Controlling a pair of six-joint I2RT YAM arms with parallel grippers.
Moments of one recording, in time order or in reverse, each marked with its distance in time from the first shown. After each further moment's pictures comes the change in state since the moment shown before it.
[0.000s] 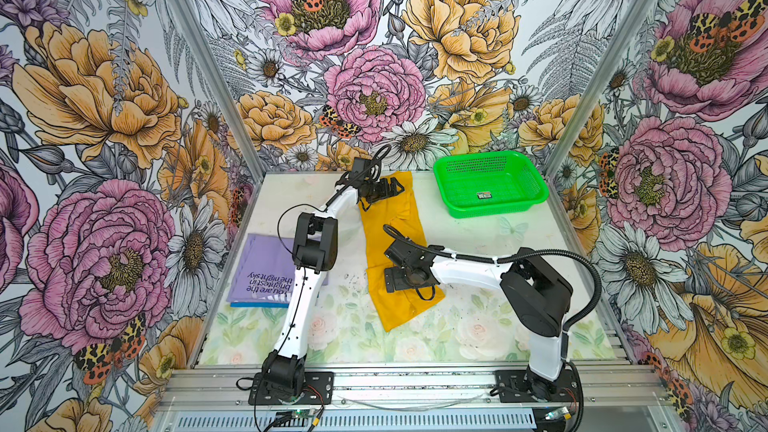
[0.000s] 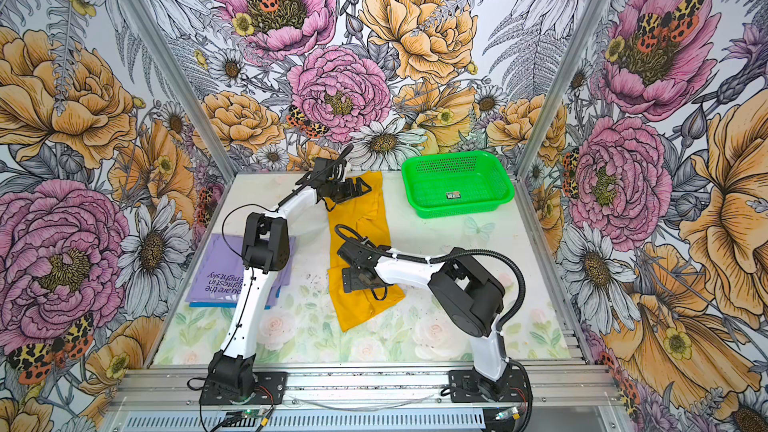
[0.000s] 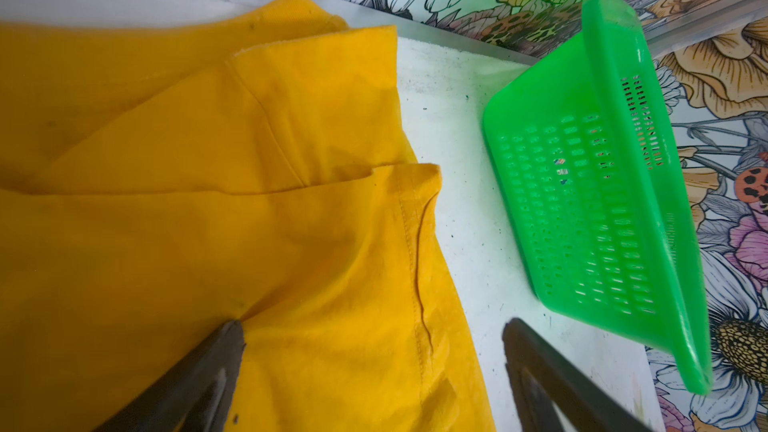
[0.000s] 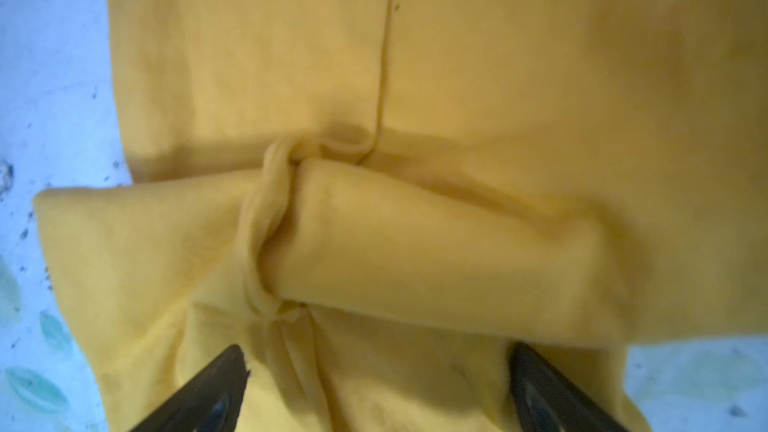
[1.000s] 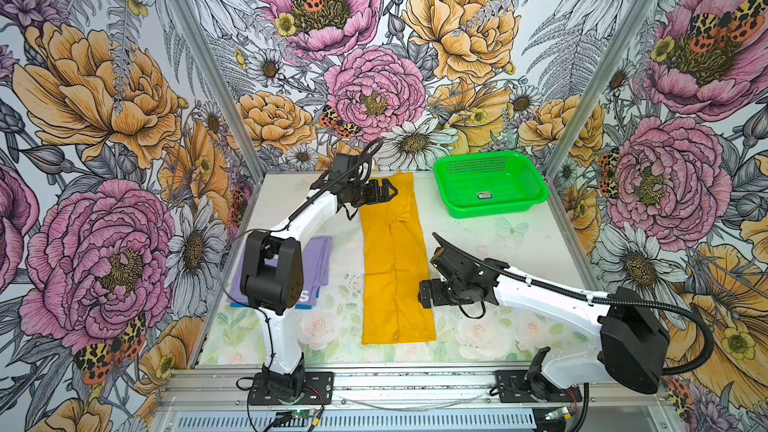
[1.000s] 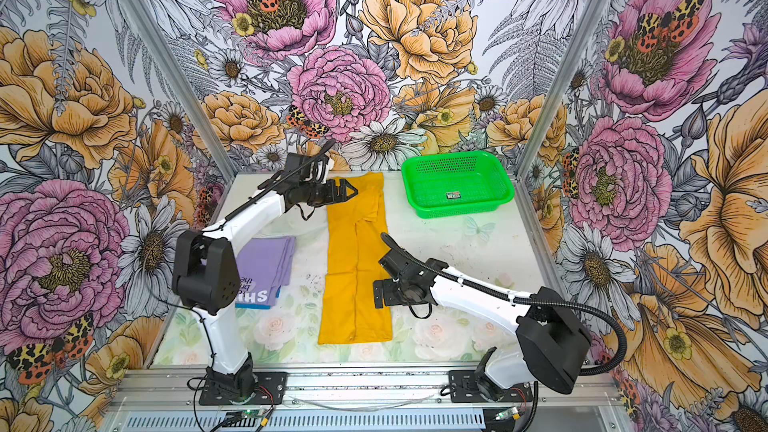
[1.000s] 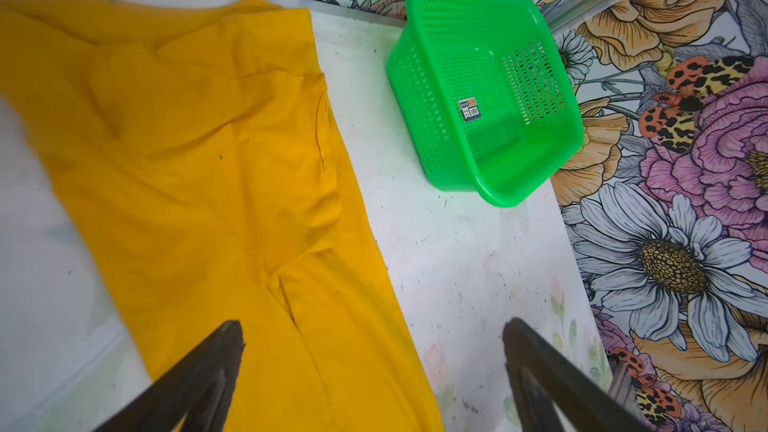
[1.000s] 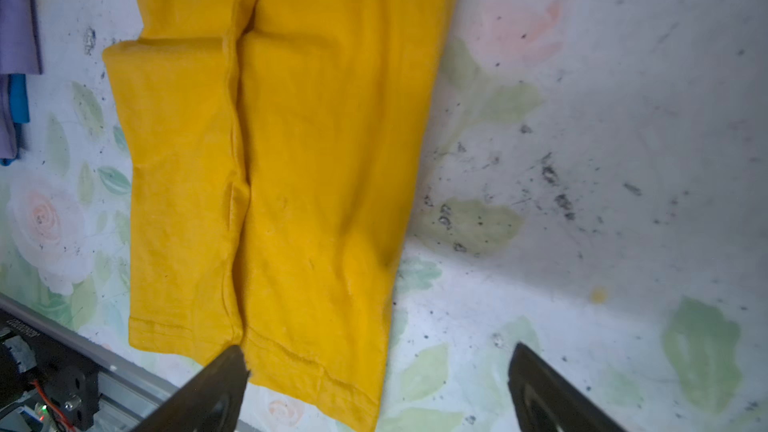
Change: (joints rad) left arm -0.041 -0.842 -0.824 -0.001 -0.125 0.014; right arm -0.128 -0.516 -0.348 -0.123 -0.160 -0.030
